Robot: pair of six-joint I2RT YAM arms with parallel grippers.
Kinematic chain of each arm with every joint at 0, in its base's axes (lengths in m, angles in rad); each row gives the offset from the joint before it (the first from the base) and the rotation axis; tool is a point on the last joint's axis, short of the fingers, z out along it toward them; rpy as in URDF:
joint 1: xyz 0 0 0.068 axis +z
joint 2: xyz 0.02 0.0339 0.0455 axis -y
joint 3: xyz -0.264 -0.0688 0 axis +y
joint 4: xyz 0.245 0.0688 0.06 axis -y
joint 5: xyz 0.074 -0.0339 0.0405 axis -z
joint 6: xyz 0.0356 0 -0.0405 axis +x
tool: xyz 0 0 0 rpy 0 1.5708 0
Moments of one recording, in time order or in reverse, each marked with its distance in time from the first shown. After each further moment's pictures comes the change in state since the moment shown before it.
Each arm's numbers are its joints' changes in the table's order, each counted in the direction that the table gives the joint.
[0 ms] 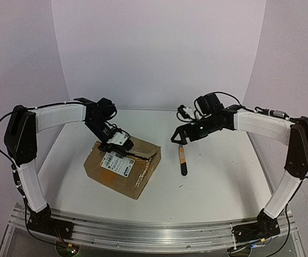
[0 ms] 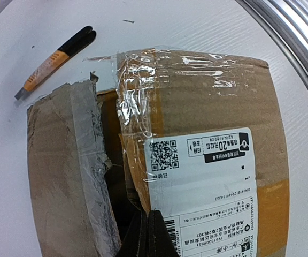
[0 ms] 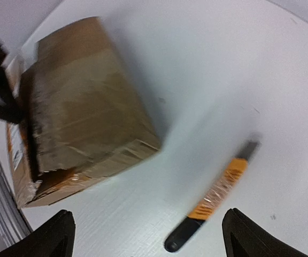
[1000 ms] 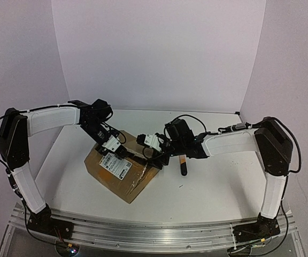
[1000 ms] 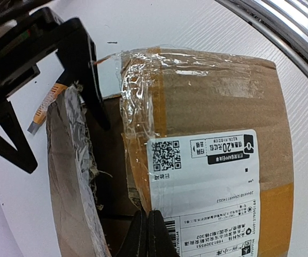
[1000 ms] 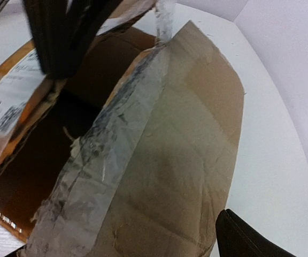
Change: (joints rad) left arm -0.001 0.102 0.109 0.046 0.040 0.211; right arm 0.291 -0.216 0.111 0.584 0.036 -0.690
